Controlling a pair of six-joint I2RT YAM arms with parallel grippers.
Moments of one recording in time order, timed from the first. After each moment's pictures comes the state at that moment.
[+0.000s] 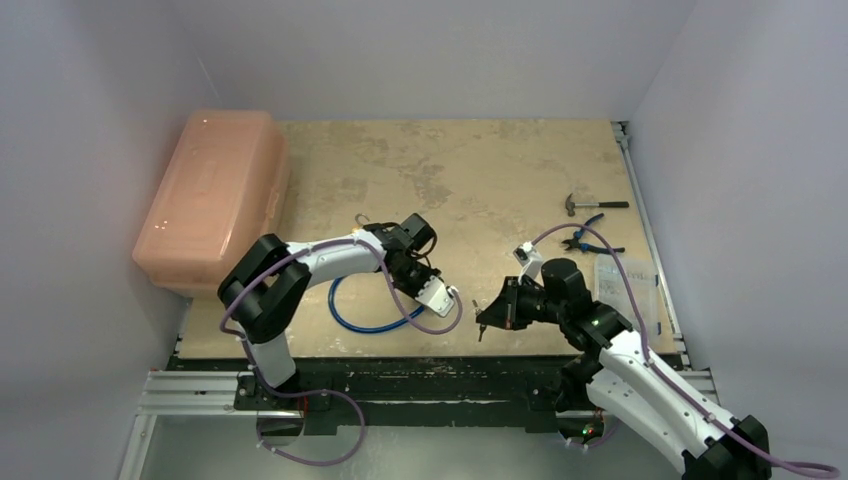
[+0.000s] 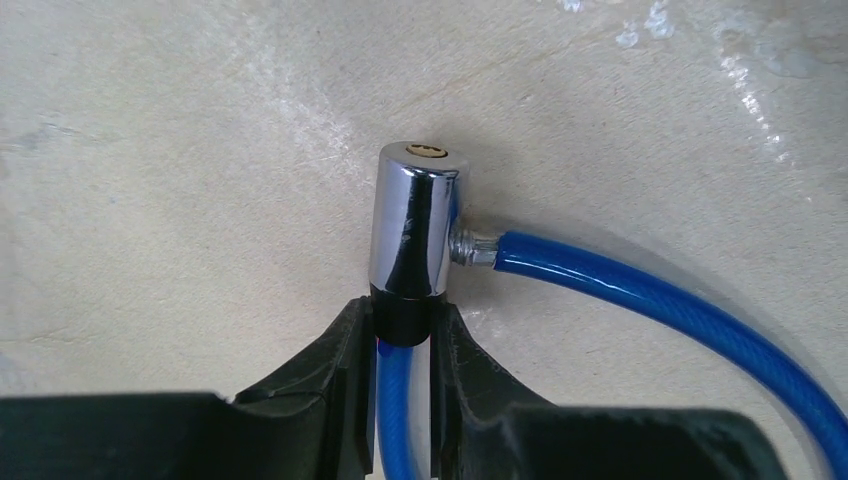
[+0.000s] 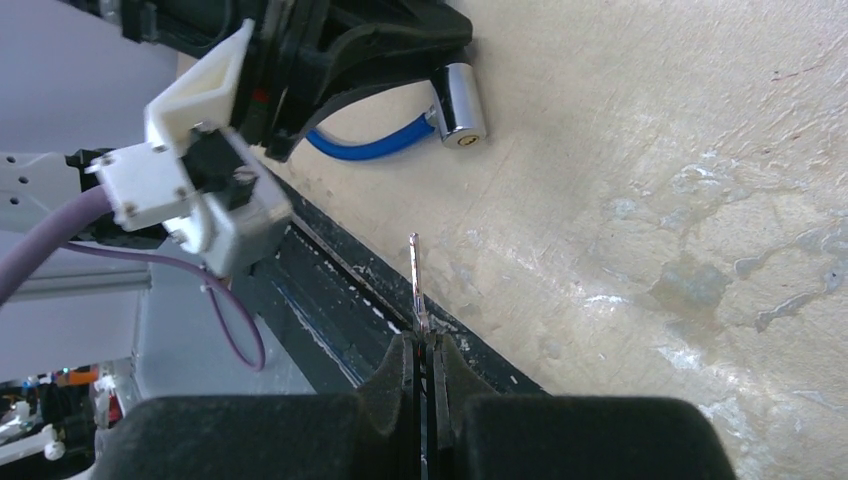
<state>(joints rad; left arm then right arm) -0.80 1.79 1.12 -0.62 0.40 1.39 0.54 0.65 0.39 -0.36 -0.46 0.66</state>
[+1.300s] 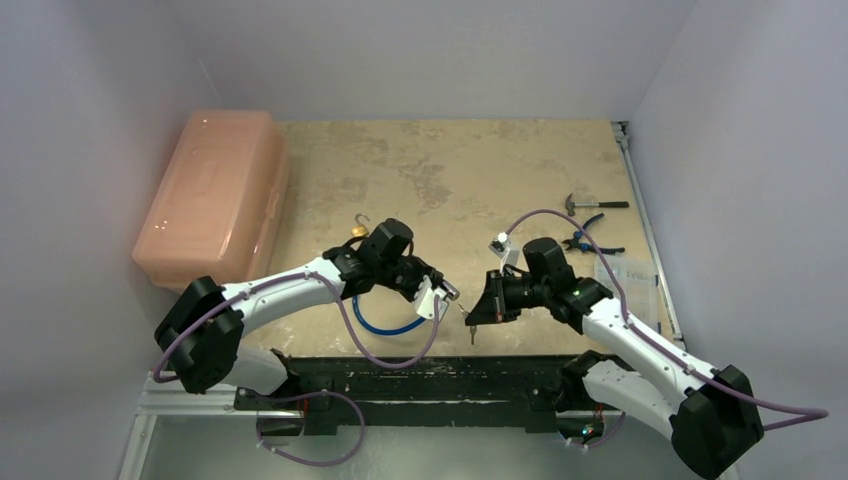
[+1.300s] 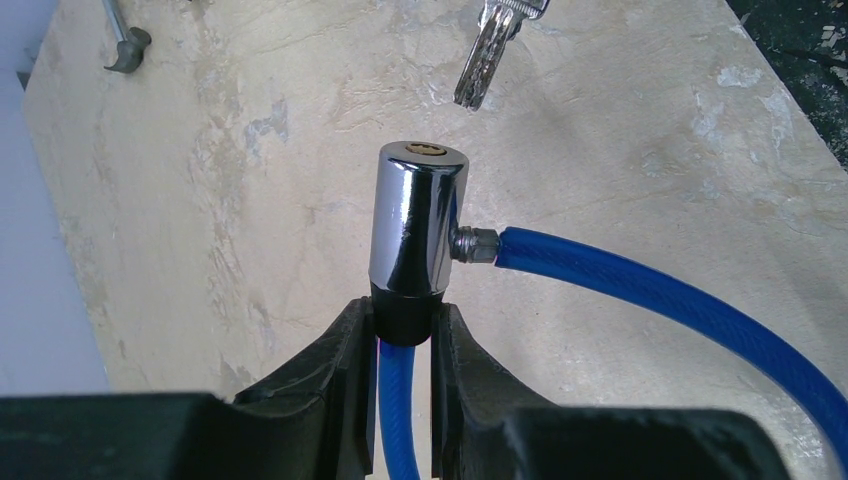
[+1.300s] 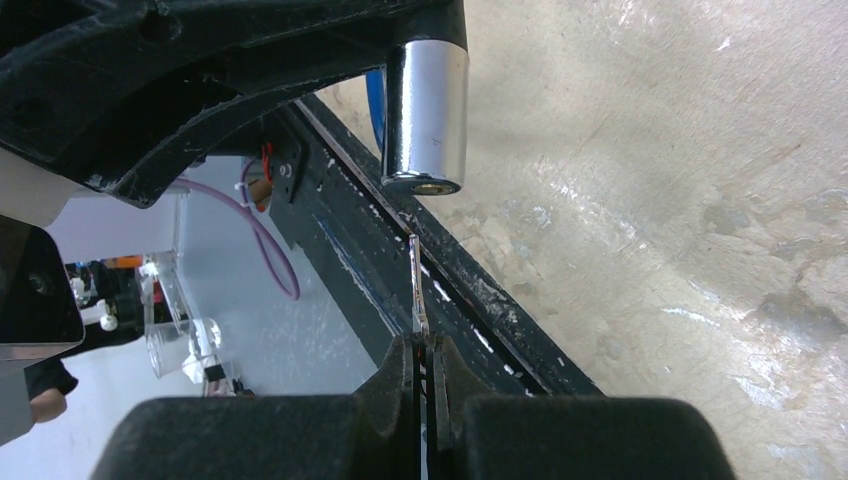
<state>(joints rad) -0.84 1.41 0.85 -0.21 0.51 1.25 0.54 0.94 0.53 -0.37 -0.68 0.55</state>
